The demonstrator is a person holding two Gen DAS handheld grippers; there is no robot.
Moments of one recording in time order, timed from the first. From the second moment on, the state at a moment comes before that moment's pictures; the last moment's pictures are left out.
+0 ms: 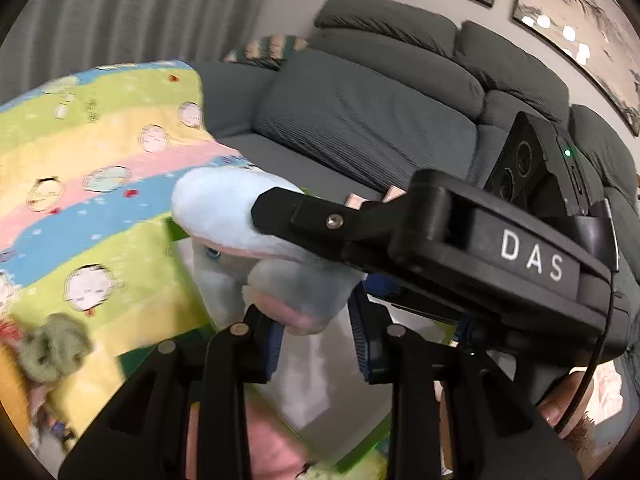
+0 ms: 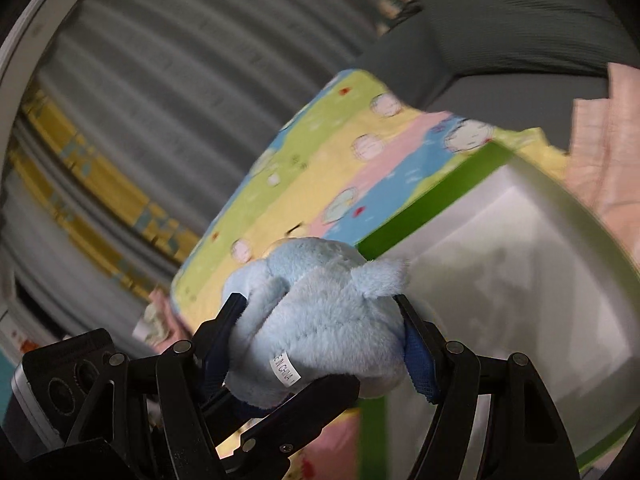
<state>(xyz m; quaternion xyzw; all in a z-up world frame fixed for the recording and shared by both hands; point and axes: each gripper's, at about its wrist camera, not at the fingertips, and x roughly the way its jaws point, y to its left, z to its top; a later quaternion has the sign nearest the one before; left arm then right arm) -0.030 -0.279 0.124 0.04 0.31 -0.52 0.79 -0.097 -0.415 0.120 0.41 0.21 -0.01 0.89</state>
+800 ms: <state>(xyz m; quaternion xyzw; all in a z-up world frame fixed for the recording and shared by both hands) -0.032 -0.336 0.095 -0.01 0.43 -0.57 0.70 -0.115 -0.473 0.084 0.44 0.27 -0.15 0.84</state>
